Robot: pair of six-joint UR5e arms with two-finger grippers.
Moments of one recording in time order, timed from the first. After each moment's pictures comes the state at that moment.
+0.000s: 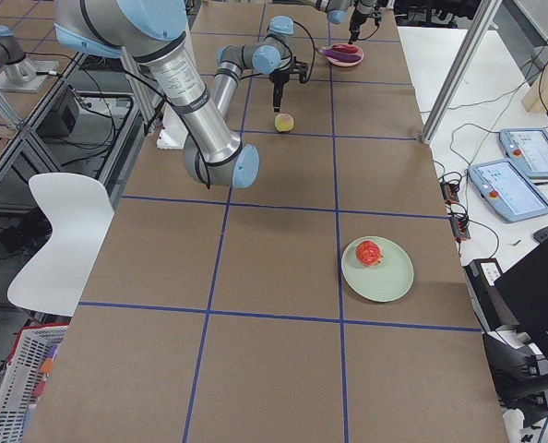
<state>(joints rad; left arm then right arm) -1.22 -2.23 -0.97 -1.54 -2.10 -0.29 0.45 -0.74 1.75 -1.81 1.92 1.30</state>
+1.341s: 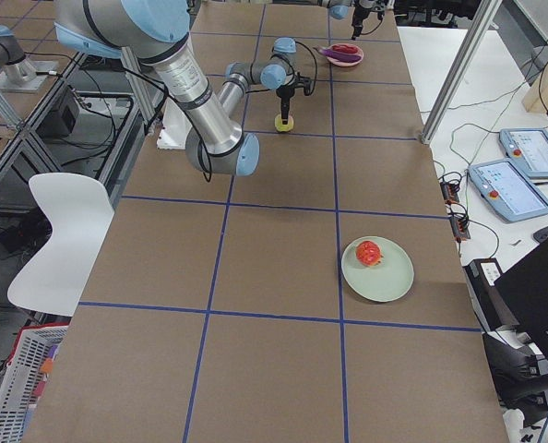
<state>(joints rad) -1.23 -2.23 -0.98 -1.54 -2.10 -0.29 0.40 -0.67 1.46 -1.62 1.81 1.28</state>
